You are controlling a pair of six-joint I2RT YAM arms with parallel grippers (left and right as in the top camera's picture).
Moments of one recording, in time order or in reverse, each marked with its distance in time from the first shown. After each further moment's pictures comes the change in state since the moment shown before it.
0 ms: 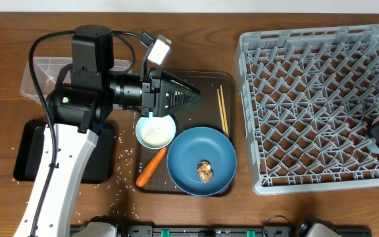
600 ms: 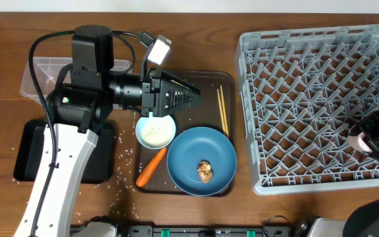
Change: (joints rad) left arm 0.000 0.000 0.000 0.000 0.000 0.000; right arm 0.000 0.282 0.000 -0.042 -0.071 -0.049
